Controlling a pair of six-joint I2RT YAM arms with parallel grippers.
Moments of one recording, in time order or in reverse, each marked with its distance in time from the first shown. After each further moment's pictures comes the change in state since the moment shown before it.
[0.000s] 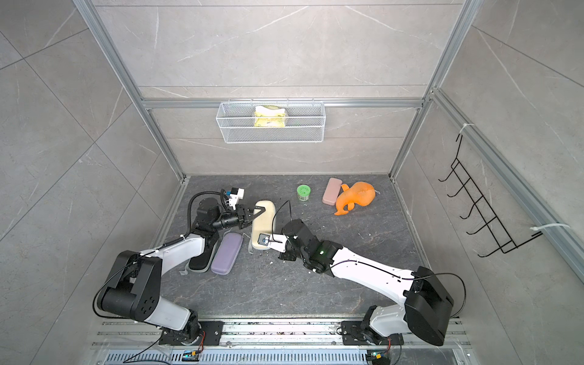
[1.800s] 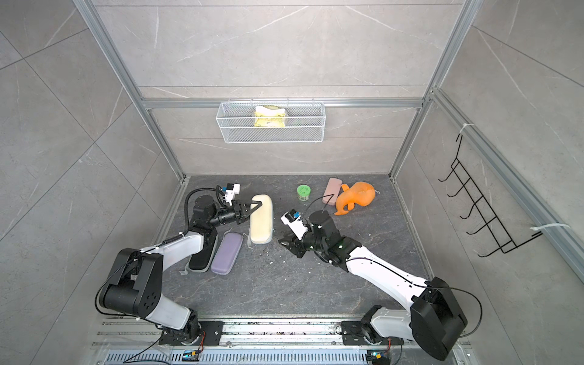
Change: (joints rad) left arm 0.030 0.031 0.026 0.101 0.038 -0.066; right arm -0.212 -0.080 -0.109 0.095 -0.464 0.593
